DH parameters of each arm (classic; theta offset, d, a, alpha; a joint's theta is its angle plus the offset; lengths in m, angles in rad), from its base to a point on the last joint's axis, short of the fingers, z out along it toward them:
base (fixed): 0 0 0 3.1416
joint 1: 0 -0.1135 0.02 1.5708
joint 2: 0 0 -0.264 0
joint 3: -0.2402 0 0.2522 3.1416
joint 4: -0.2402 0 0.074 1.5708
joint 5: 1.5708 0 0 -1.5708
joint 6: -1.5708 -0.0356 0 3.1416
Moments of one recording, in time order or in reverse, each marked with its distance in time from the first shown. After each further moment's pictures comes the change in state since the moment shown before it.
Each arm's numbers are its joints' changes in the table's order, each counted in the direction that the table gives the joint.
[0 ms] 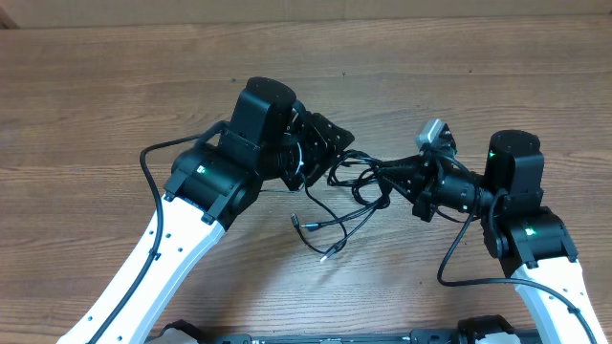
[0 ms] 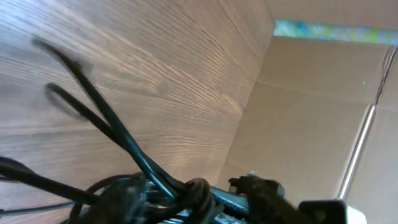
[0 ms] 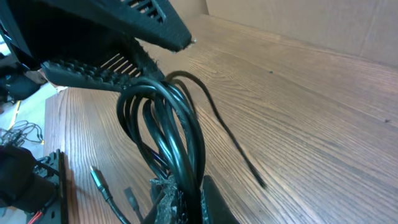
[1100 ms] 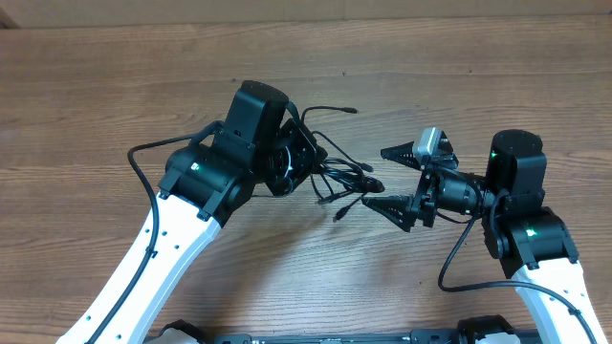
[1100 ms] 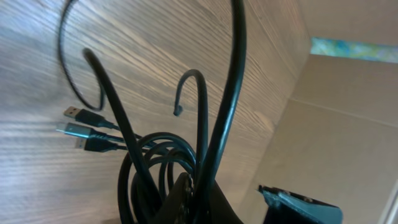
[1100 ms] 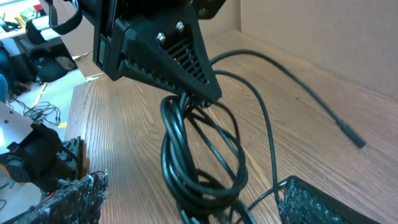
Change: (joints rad) left arm -0.033 0.000 0.000 -0.127 -0.072 -0.069; right arm 0.002 -0.005 0.000 0.022 -0.139 0.130
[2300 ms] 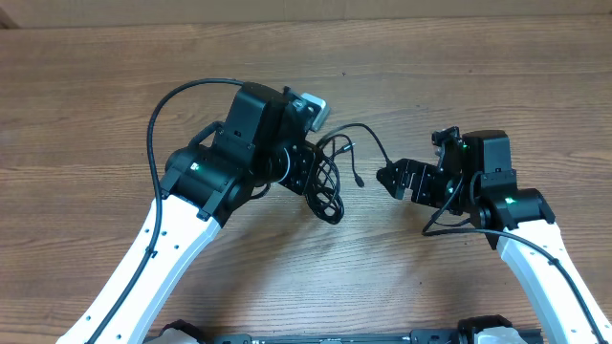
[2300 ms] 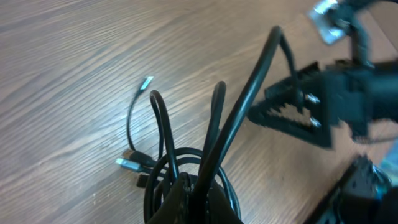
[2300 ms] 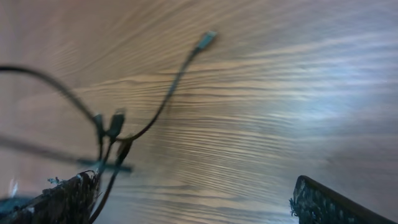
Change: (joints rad) left arm -0.002 0.000 0.000 -0.031 -0.026 -1.118; right arm 0.000 0.196 0.000 -0.242 0.544 -0.702
